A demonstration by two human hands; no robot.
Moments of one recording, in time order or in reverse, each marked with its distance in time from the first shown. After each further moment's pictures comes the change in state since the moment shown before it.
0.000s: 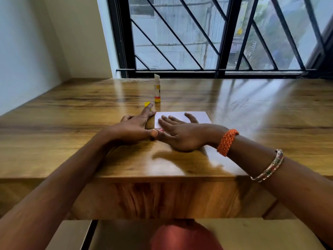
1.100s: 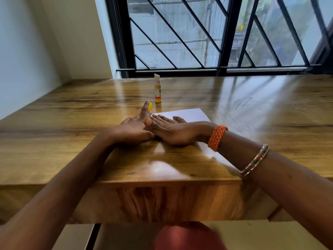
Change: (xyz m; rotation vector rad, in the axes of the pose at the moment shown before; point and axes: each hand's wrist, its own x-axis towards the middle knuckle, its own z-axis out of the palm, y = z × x) left_hand 0.011 -0.005 0.002 0.097 -0.038 -0.062; right_hand 0.021 -0.010 -0.006 0.224 -0.014 -0.136
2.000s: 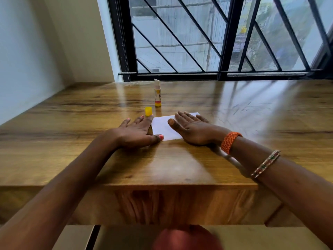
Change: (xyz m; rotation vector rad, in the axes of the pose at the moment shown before) left_hand -0.007 0.015 -0.007 0.205 -0.122 -0.125; right_hand -0.009 0.050 0.000 -0.040 0.171 0.234
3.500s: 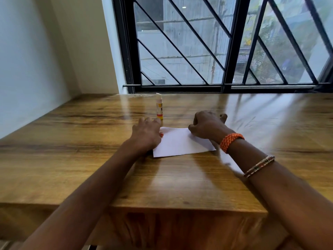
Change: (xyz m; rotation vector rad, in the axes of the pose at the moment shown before) left_hand 0.039 0.034 -0.012 -0.027 0.408 -0.175; right_hand 0.037 0.034 -0.028 0.031 0.419 0.201
